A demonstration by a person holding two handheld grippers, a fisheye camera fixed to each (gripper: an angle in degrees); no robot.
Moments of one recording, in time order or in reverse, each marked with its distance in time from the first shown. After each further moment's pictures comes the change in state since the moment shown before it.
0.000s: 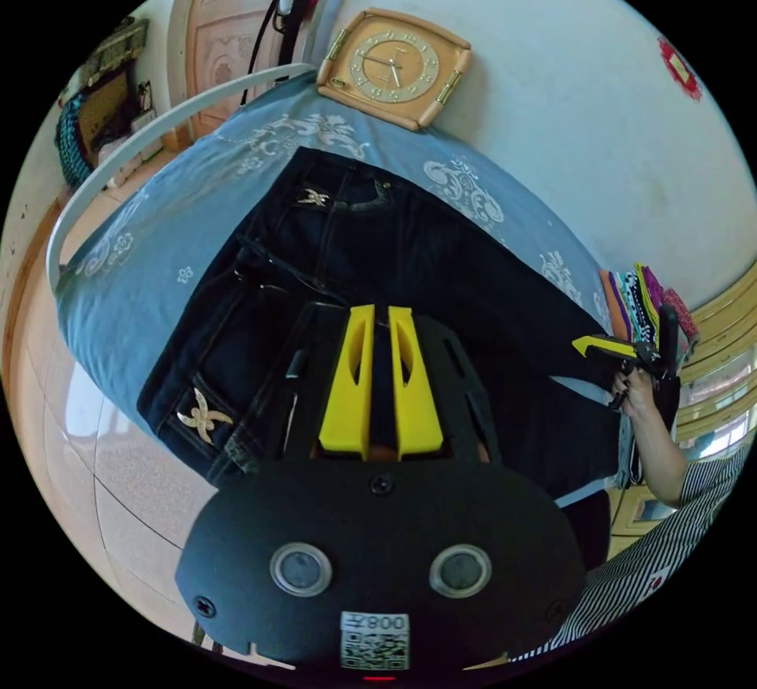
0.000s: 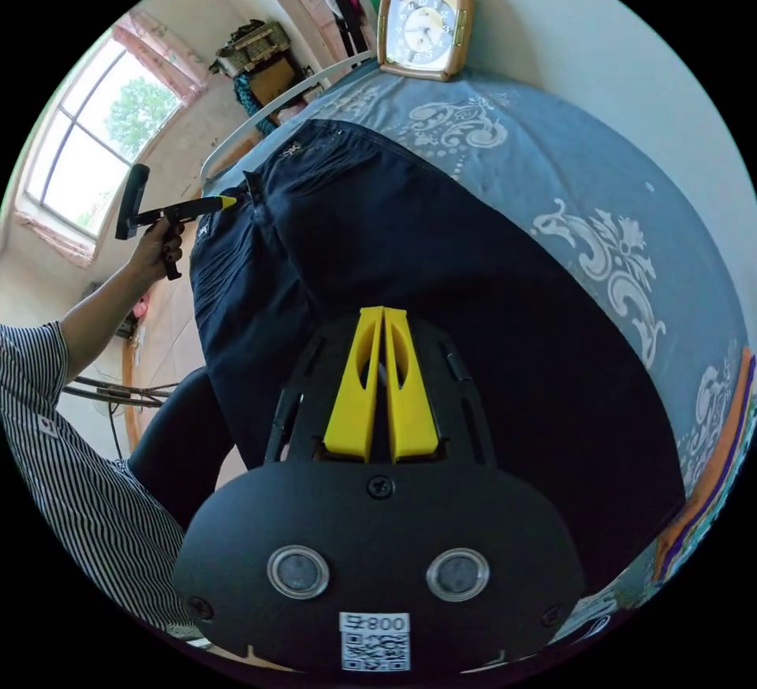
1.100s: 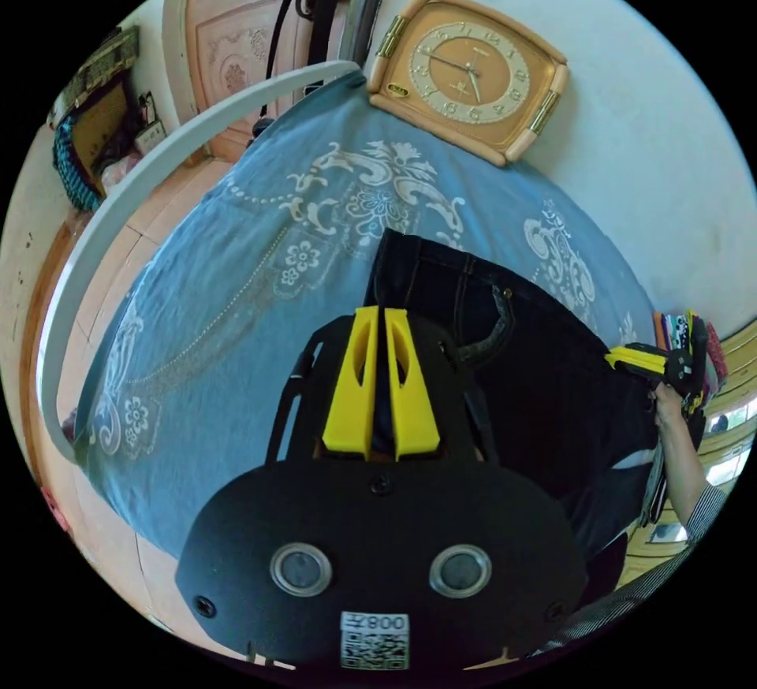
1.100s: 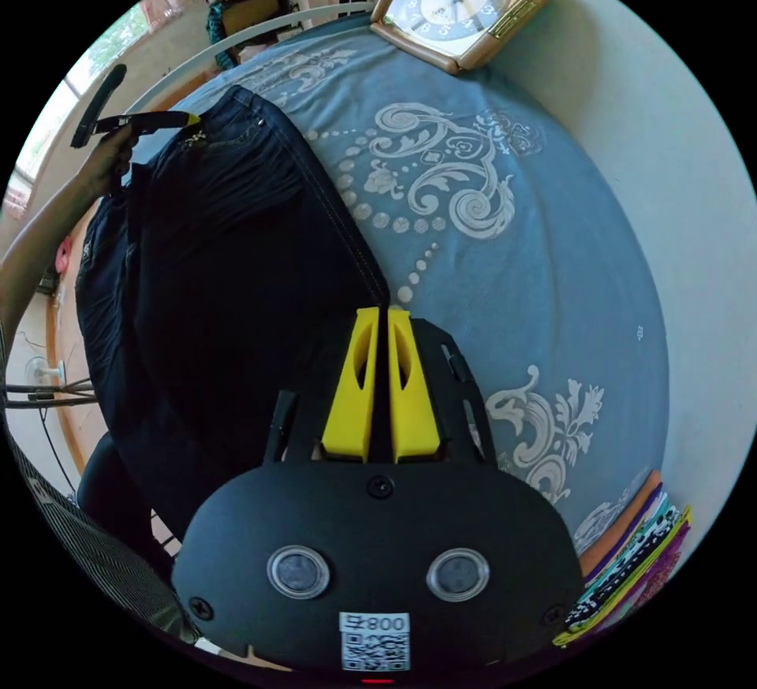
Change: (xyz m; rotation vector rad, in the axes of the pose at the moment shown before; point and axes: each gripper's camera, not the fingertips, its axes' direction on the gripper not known) left arm -0.207 -0.052 0.167 -0.024 -0.131 -0.013; right arm -0.174 -0.422 0.097 -0.163 0.312 -0.135
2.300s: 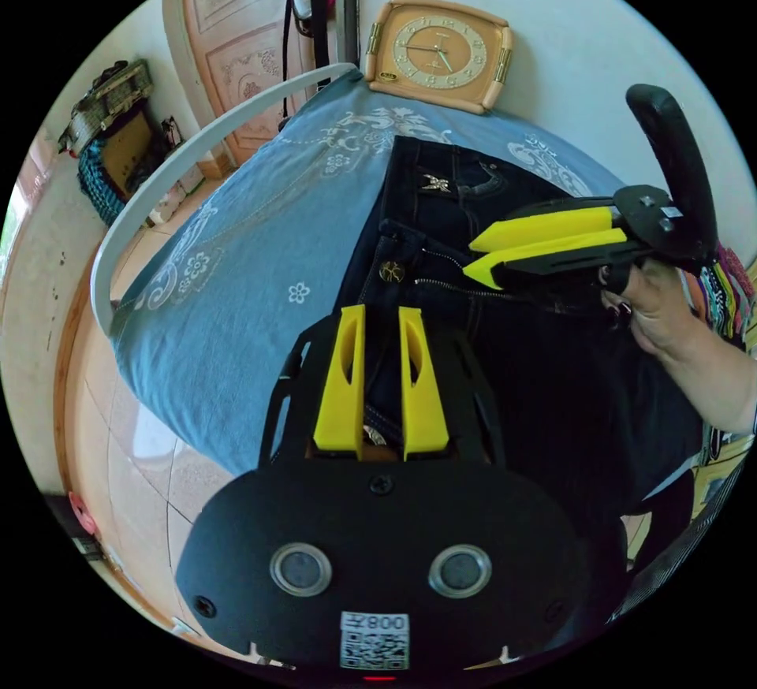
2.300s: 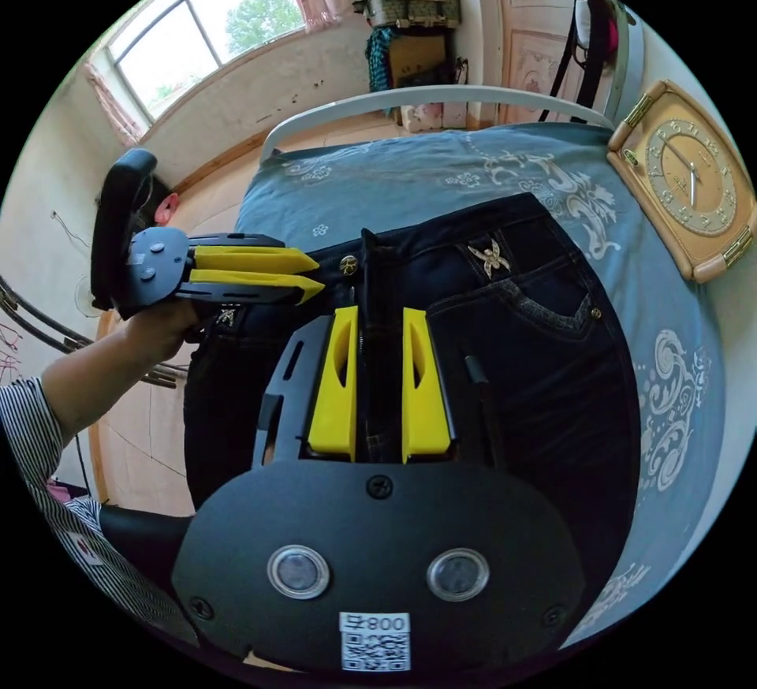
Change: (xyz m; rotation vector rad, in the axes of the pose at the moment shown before) left arm 0.002 0.180 0.018 0.047 -0.138 0.110; right arm -0.384 -0.239 -0.133 0.213 -0.285 -0.330
